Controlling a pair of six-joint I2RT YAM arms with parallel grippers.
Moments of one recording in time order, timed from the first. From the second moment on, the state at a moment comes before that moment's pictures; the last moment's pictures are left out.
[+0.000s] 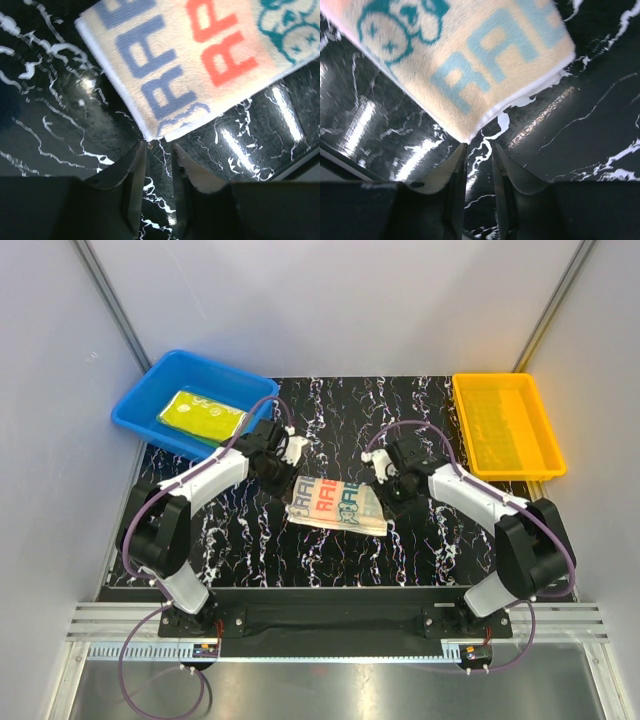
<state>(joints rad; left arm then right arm) -0.45 1.67 1.18 -0.68 0.30 0.08 0.48 1.53 1.00 -0.66 -0.20 -0.17</state>
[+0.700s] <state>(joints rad) -0.43 1.70 1.01 -0.53 0.25 -0.32 0.48 1.65 0.95 -0.56 -0.16 0.37</state>
